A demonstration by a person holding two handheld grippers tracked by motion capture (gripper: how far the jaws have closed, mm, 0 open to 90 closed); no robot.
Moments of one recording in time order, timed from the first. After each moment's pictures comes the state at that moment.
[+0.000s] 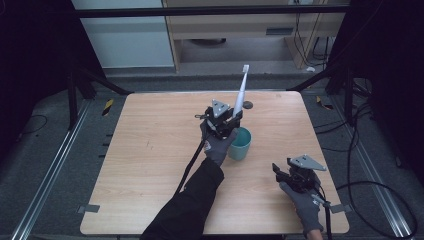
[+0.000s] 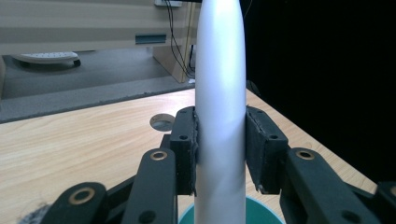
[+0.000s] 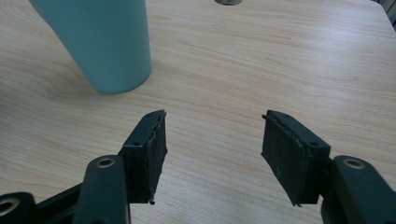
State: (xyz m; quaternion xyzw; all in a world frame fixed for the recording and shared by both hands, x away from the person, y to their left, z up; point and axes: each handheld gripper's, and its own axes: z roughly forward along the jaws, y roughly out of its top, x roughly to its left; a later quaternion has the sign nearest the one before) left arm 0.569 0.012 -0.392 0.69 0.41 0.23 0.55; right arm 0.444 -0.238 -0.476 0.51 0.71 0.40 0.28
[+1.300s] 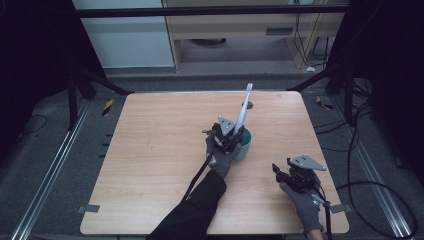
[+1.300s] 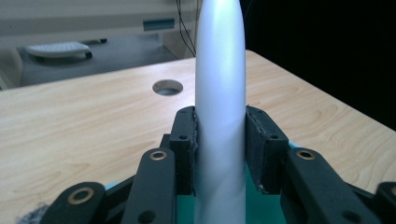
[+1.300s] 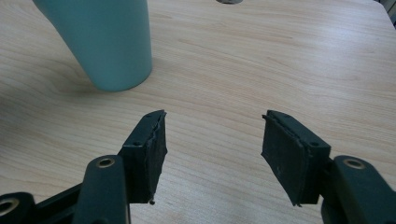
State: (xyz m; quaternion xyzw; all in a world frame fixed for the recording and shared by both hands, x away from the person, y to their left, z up) left arm 0.559 0.000 -0.449 0.71 0.41 0.25 0.52; right arm 0.445 -0.239 -0.476 0.50 0.71 0.40 0.29
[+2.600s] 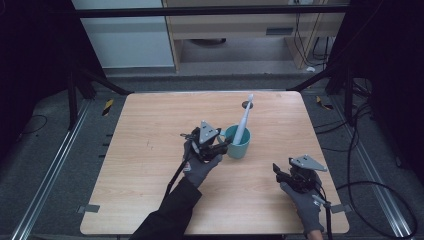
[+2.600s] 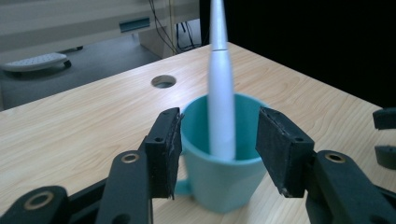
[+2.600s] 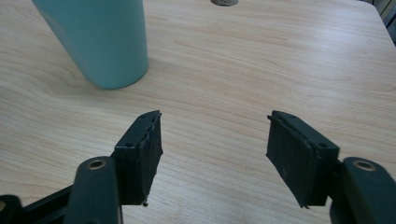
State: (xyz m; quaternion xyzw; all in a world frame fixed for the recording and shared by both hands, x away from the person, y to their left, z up) left arm 0.514 0.072 -0.409 0.75 0.34 0.23 0.51; right arm 0.443 -0.240 -0.475 0.51 0.70 0.40 0.29
